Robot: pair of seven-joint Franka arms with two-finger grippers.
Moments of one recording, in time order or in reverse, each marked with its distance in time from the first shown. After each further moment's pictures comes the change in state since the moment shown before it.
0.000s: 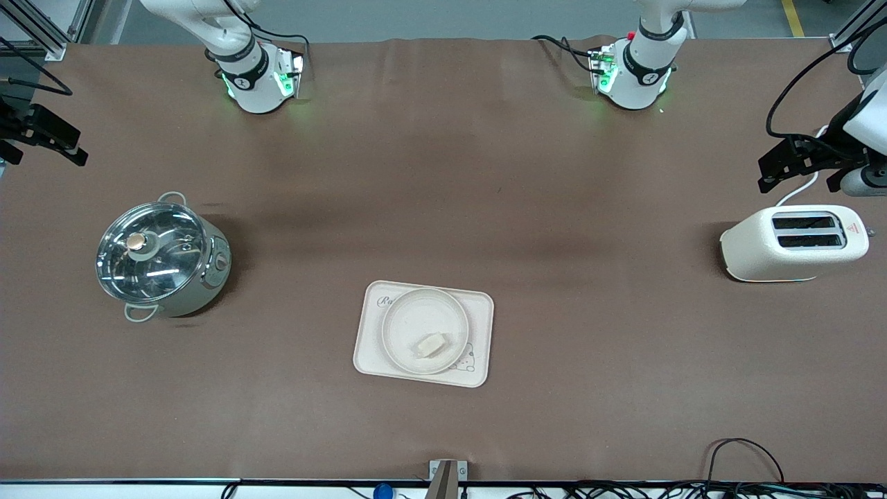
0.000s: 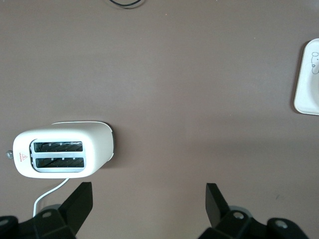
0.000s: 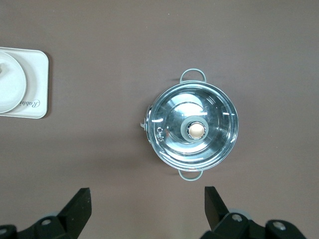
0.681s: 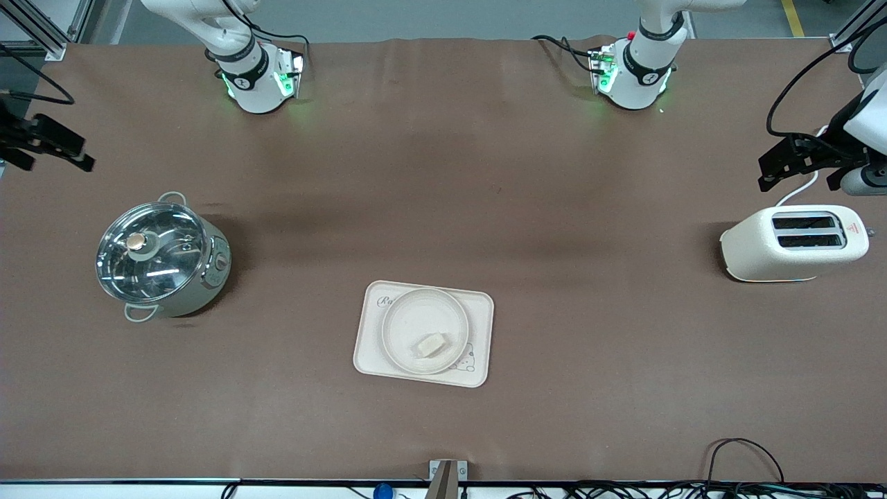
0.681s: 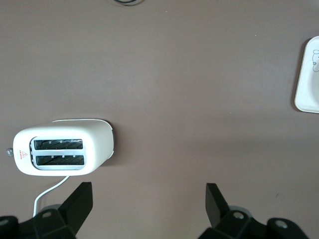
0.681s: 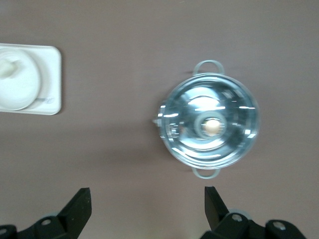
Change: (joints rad) left arm -0.001 0.000 -0.001 0.002 0.000 -0.012 -0.001; right arm -0.014 0.032 0.004 -0.022 0.103 0.003 -0.002
